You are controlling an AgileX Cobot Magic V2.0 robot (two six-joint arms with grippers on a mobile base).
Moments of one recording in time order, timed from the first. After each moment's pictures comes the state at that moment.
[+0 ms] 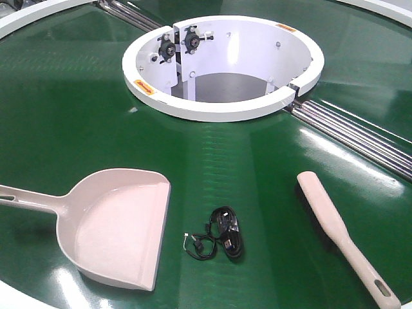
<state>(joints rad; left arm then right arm) -0.10 0.57 -0.44 -0.01 0.25 0.01 0.07 -0.01 0.03 -0.03 0.09 0.02</state>
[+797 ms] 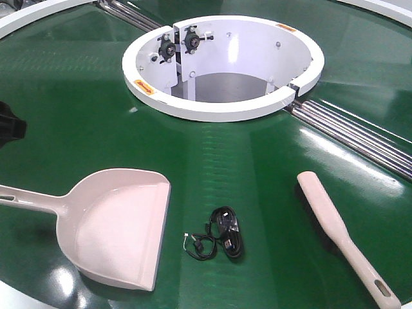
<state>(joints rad) -0.10 1.19 -1.17 -0.03 0.91 0.12 0.07 -0.01 0.03 -0.03 0.09 0.02</state>
